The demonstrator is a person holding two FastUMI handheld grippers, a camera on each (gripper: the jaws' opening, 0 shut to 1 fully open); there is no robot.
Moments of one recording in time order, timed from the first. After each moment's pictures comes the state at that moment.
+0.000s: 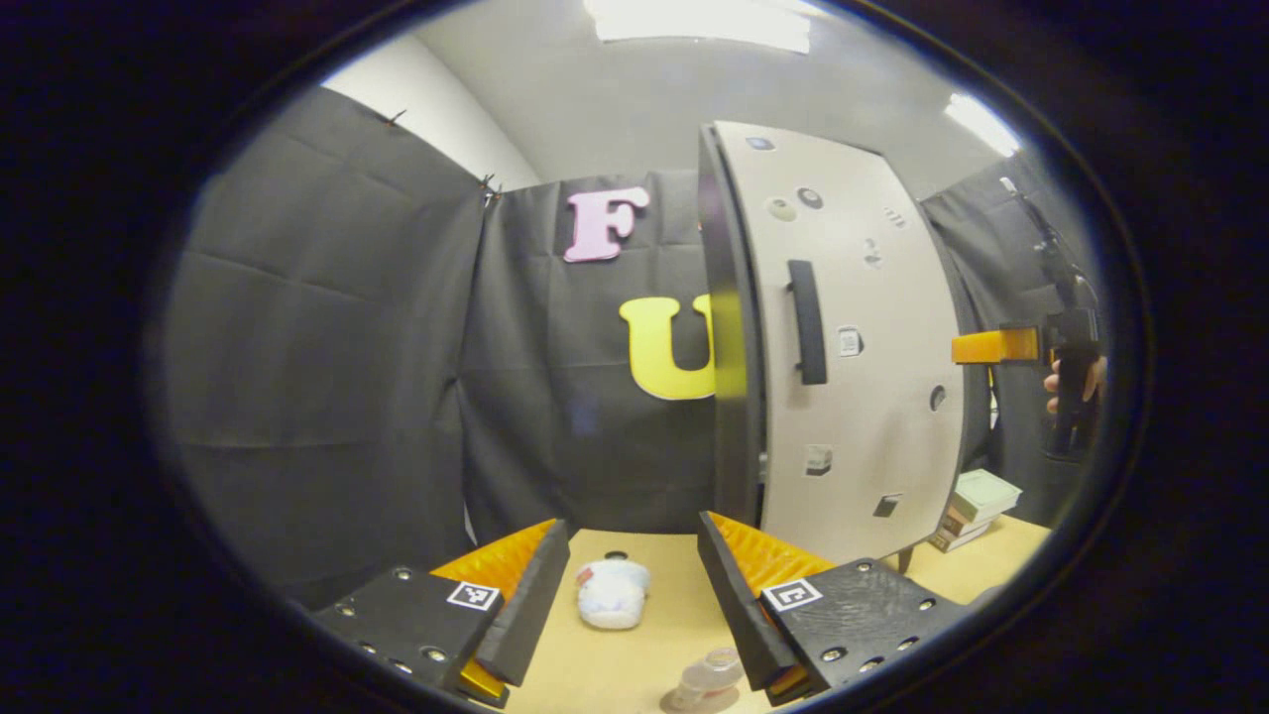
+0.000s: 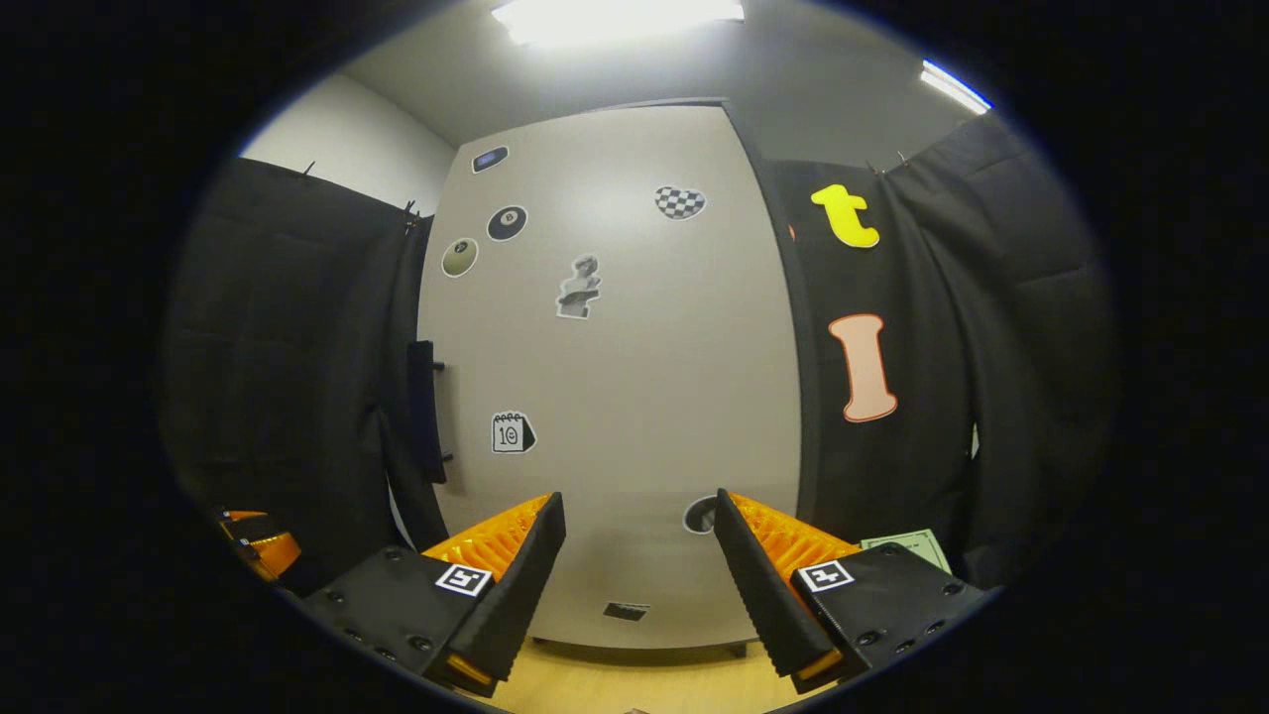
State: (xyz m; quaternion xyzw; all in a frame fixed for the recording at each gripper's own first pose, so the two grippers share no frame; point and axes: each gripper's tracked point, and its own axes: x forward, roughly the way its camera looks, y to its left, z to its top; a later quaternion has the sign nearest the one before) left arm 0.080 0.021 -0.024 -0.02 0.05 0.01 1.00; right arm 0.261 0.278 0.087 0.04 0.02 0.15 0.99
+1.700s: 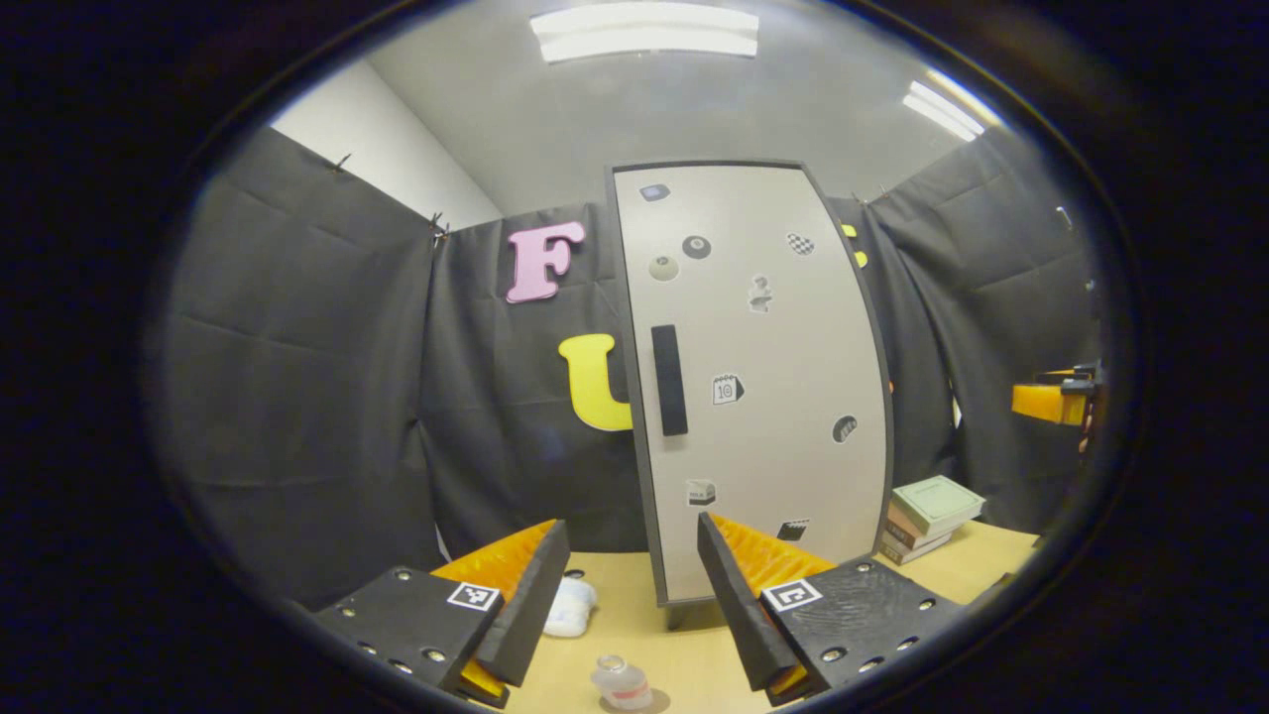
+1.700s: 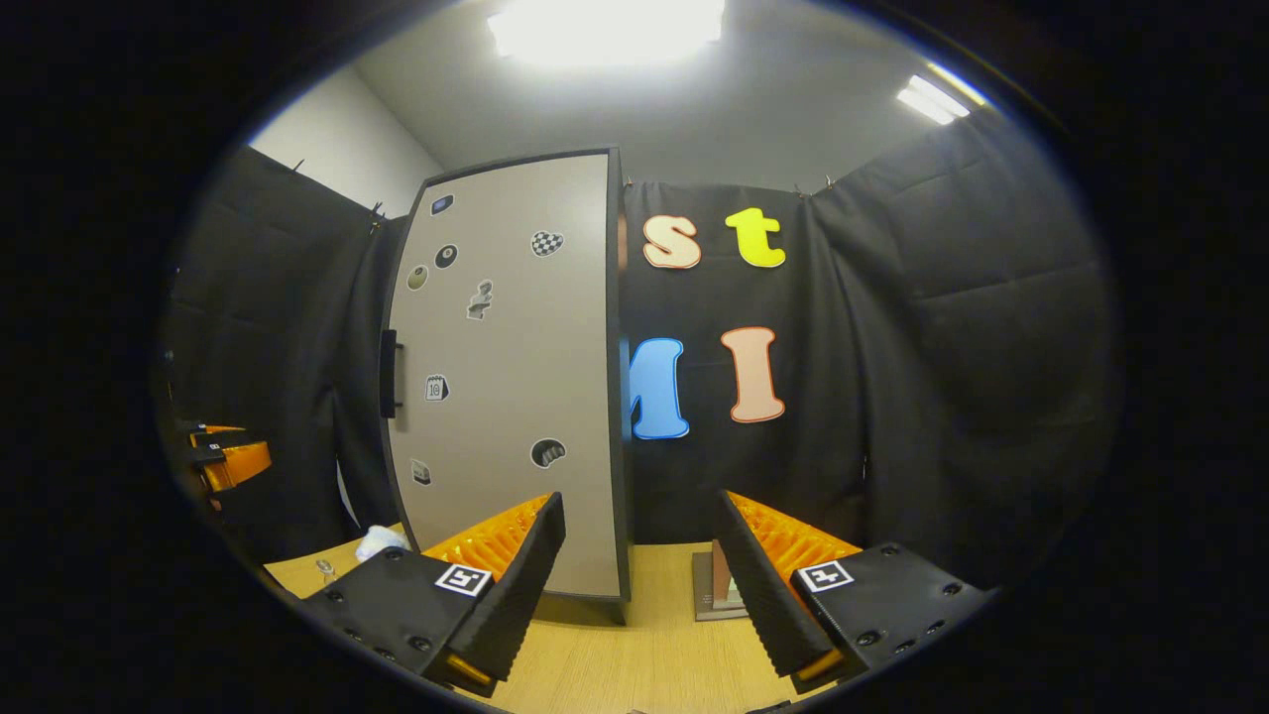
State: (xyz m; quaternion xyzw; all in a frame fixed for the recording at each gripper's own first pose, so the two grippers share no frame) left arm 0.038 -0.065 0.035 0.01 0.03 -0.02 1.00; right arm 0.029 -0.086 0.031 0.02 0.01 0.10 0.99
